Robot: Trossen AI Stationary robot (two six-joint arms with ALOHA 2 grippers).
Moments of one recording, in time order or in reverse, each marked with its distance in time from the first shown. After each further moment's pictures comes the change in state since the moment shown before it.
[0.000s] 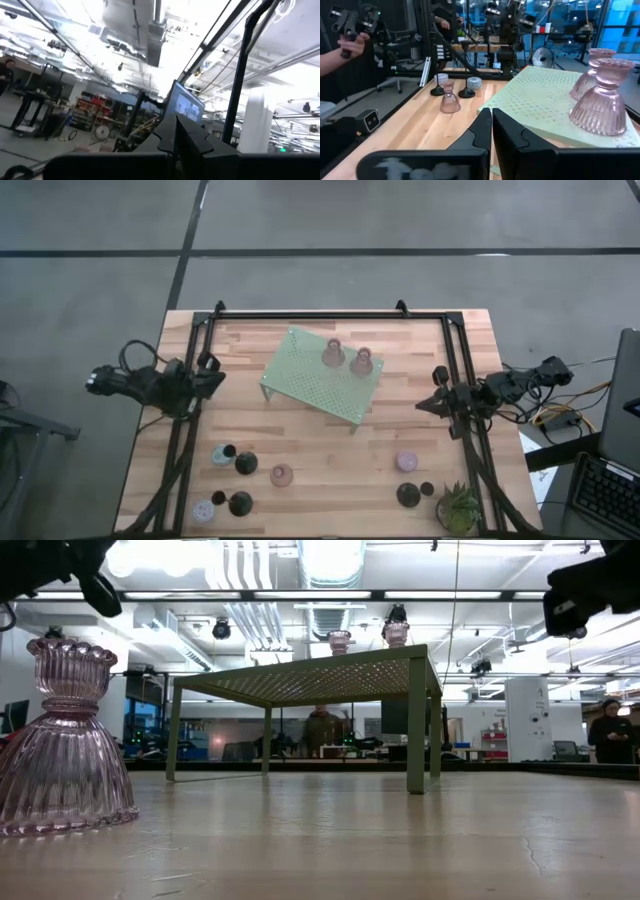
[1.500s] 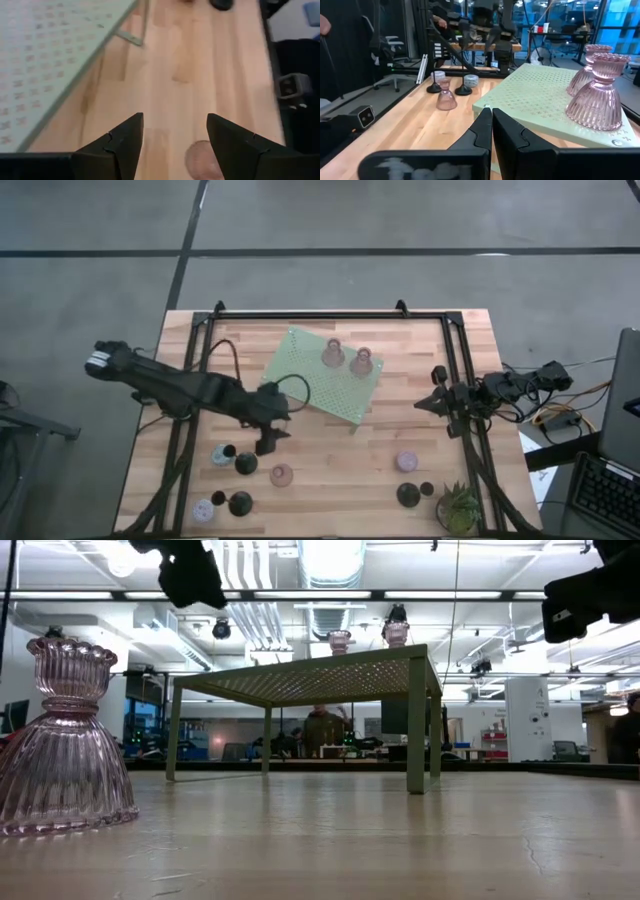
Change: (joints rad) left arm -0.015 1.228 1.045 -1.148 0.256 -0.219; right arm -0.050 -0.028 -0.030 -0.004 -0.046 -0.017
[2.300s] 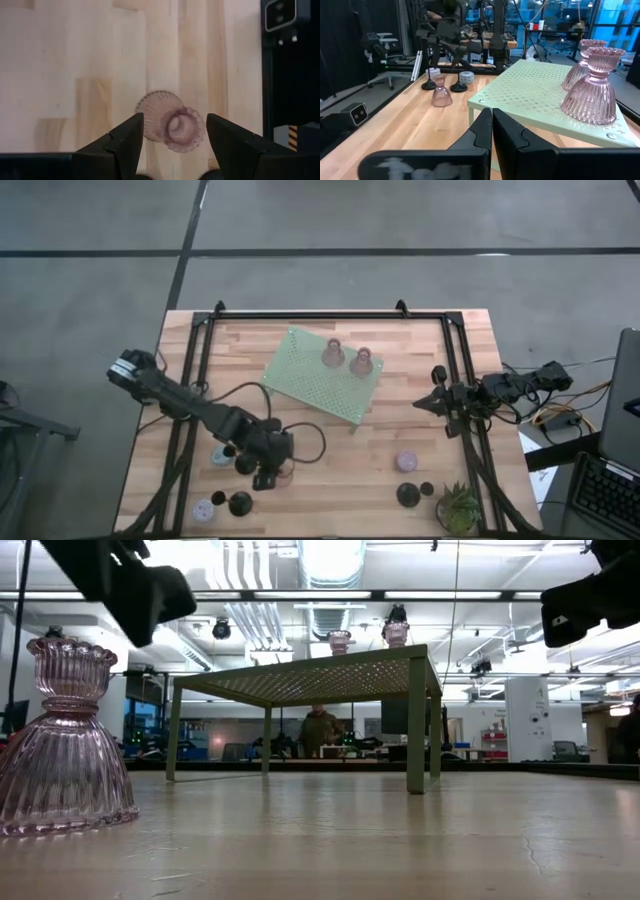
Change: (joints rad) left arm -0.185 0.261 0.084 -0.092 0.104 -0.148; right arm 0.000 -0.001 -0.010 -0.005 0.026 0.001
